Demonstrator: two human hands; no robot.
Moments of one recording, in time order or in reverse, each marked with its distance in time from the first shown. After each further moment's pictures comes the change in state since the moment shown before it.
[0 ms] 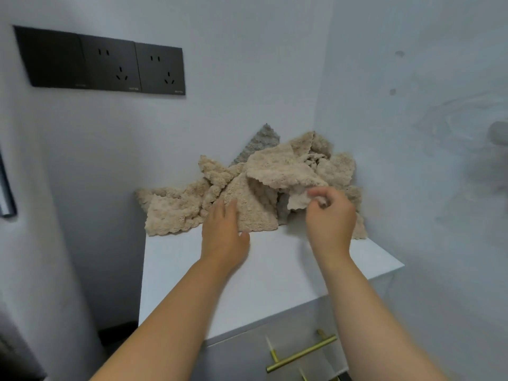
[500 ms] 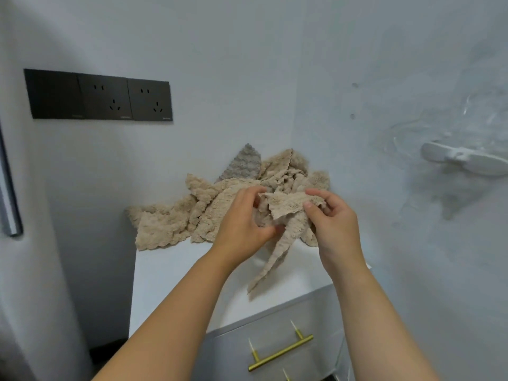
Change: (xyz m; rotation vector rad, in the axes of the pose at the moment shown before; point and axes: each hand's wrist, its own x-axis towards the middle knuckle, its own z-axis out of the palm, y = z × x) left_hand -0.024 0.092 -0.046 -0.430 0.080 0.395; right_hand -0.004 -0.037 -0.072 0.468 -0.217 0.169
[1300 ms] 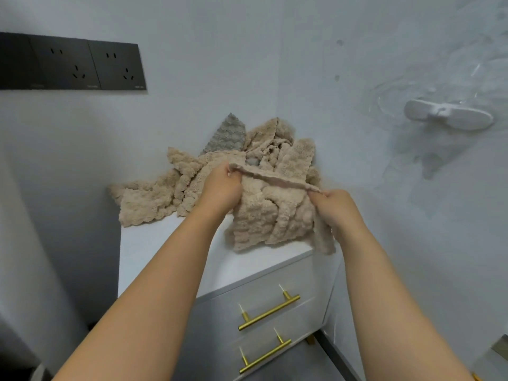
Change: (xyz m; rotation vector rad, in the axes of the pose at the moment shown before) left_hand 0.018 0.017 -0.003 -0.274 -0.021 -0.573; right_hand 0.017 0.020 -0.045 -0.565 0.003 0.292
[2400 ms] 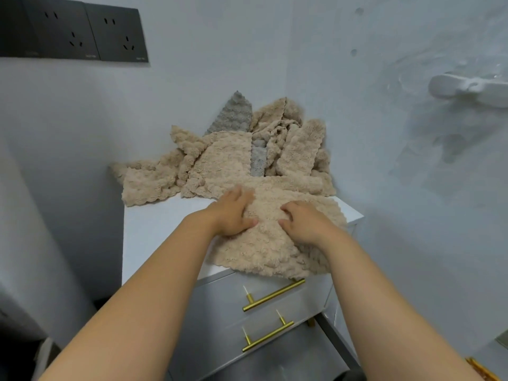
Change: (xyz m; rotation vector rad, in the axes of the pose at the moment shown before) left_hand 0.015 -0.088 -0.002 1.047 -0.578 0.161; right_hand 0.013 0.052 0.056 -0.889 -0.431 -0.287
